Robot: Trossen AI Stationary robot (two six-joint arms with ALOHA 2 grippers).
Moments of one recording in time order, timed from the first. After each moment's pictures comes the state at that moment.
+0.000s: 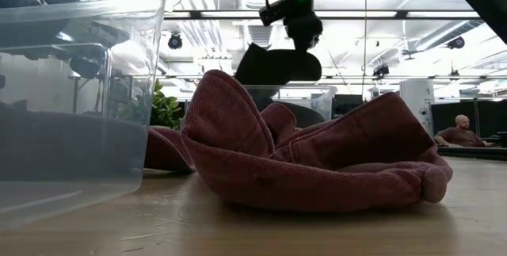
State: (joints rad) left arm -0.09 0.04 0.01 0.05 -0.24 -0.18; right arm -0.25 2.09 2.20 -1.57 0.63 -0.18
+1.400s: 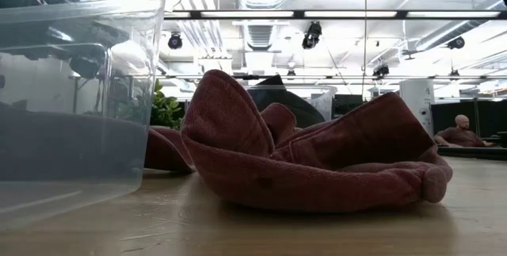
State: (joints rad) left arm -0.09 0.04 0.01 0.05 -0.24 -0.18; right arm -0.02 1.91 2.20 -1.46 -0.01 0.74
